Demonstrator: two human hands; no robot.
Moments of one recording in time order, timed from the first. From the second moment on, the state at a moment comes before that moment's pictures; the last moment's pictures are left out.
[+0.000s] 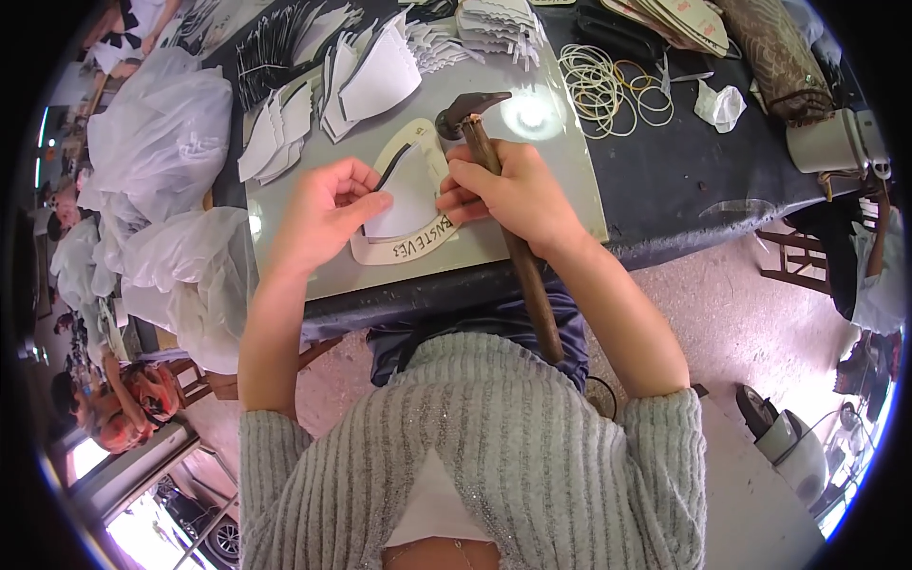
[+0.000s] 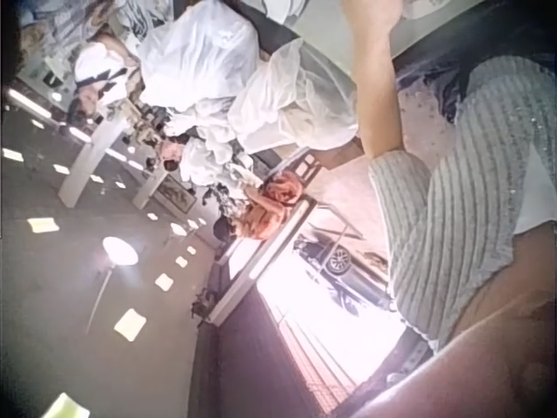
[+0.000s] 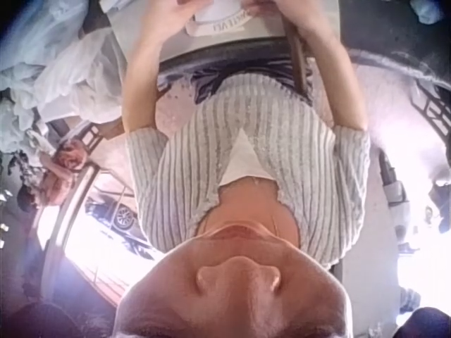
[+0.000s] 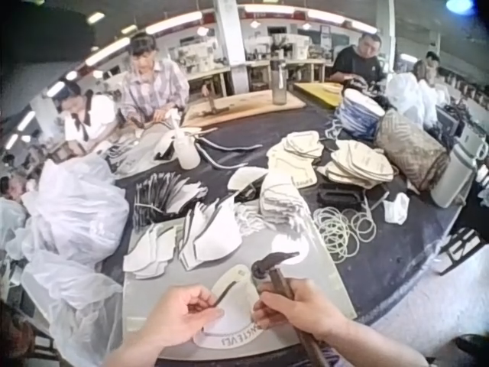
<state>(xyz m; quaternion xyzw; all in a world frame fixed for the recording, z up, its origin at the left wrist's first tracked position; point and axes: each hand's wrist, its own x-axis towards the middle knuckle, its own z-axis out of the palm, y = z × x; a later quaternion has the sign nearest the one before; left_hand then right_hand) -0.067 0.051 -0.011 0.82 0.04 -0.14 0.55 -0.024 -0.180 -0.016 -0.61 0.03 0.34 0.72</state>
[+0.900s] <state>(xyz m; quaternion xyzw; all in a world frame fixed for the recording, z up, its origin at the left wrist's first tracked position) -0.078 0.049 0.000 0.88 0.09 -0.11 0.46 -0.031 -0.169 -0.019 -0.64 -0.05 0.37 0.67</state>
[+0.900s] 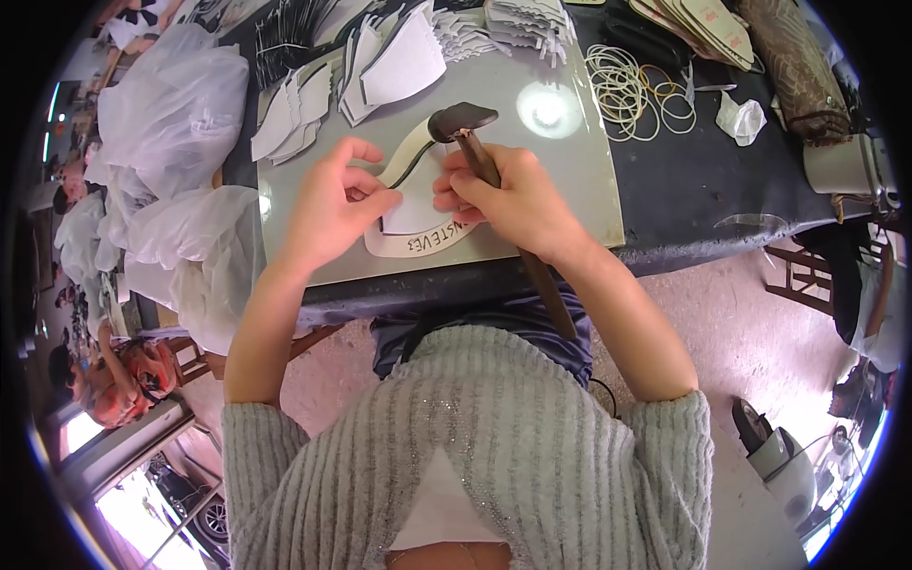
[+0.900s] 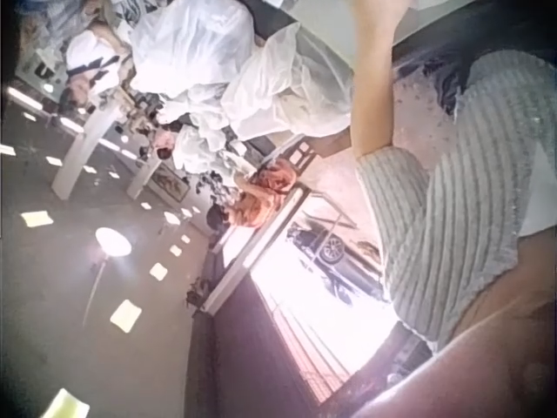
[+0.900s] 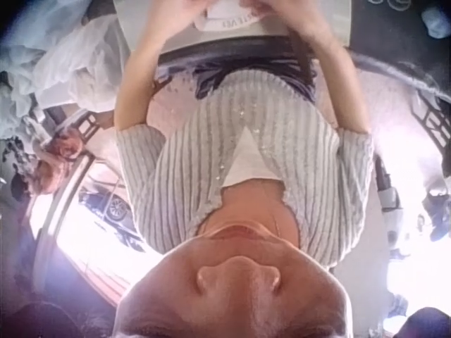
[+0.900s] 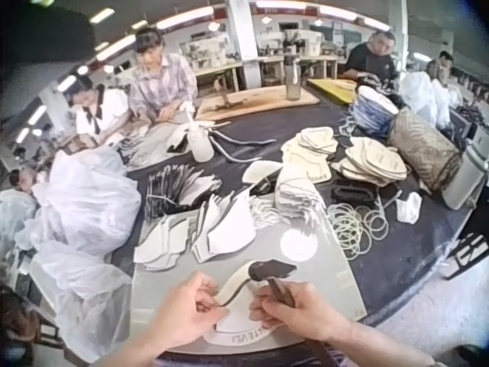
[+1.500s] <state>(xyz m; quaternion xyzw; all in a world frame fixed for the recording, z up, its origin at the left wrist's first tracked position) -0.067 0.049 0.011 0.76 0.12 -0.22 0.59 -0.033 -0.169 -0.018 -0.65 -0.06 0.35 0.67</state>
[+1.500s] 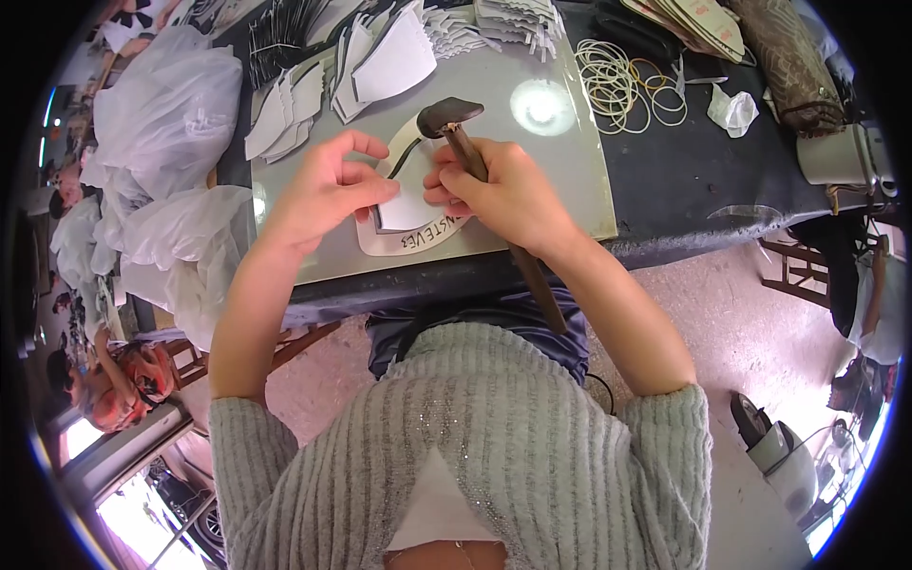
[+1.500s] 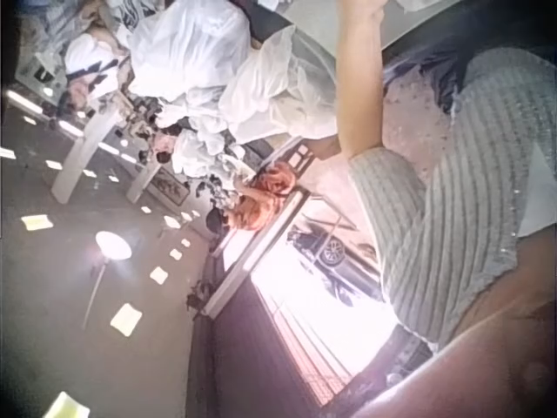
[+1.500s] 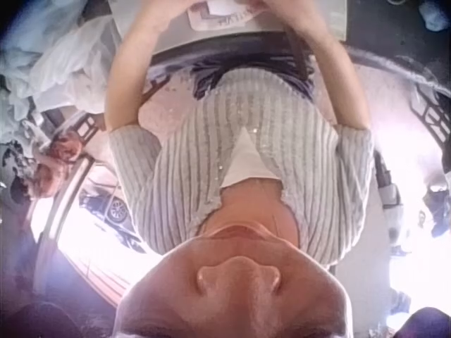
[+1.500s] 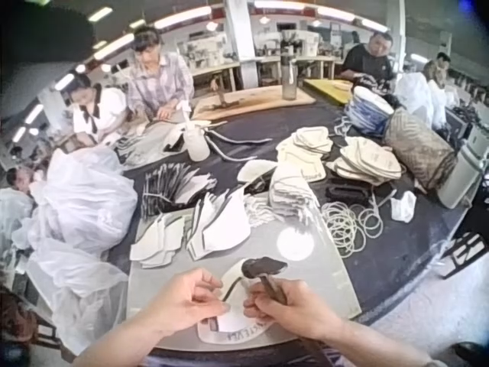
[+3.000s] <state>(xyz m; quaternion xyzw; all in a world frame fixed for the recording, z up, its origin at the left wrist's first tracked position) -0.140 0.056 -0.036 0.95 -0.15 0.06 0.27 -0.039 -0.163 -0.019 -0.65 -0.06 0.33 0.68</state>
